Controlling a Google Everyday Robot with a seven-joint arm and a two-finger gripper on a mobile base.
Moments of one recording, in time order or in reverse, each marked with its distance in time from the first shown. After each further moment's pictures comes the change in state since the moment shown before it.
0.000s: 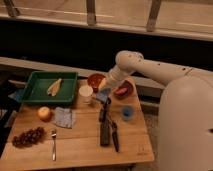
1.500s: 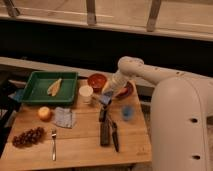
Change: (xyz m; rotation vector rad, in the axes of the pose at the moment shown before) arm -0.006 -0.029 0.035 0.012 0.026 0.091
